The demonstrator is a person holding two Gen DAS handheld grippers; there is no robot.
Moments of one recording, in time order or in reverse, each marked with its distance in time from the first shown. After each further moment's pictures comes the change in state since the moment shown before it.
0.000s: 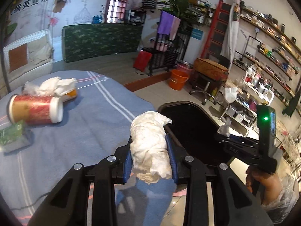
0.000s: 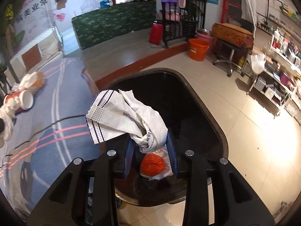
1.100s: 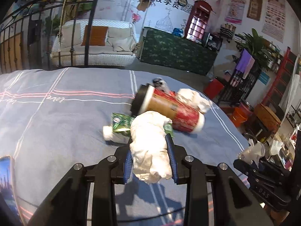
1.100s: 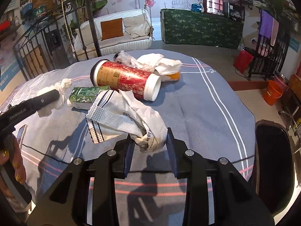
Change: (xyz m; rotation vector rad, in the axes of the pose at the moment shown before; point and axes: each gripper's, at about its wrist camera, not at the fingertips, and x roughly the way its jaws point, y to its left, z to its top) left arm -0.125 0.223 -0.032 -0.388 -0.126 0.388; right arm -0.058 0.283 -0.020 -0.440 -0.037 0.421
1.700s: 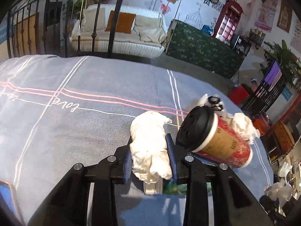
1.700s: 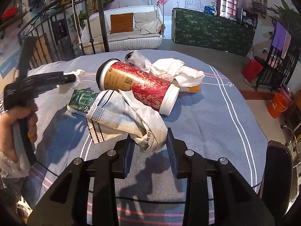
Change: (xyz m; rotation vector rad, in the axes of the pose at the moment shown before) left arm 0.070 0.087 0.064 -0.142 0.054 0.143; right arm 0.036 0.036 0.034 -0.100 0.023 0.020
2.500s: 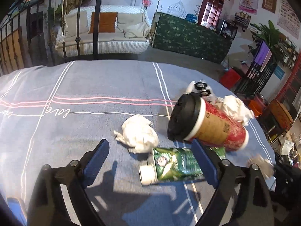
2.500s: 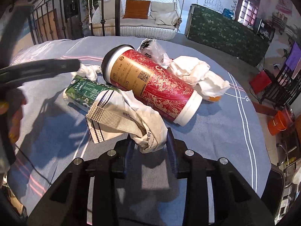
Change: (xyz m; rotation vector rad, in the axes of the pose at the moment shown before) left arm 0.026 -0.017 -0.004 0.133 0.082 -0.035; right arm 0.037 0.029 0.023 -0.167 0.084 0.000
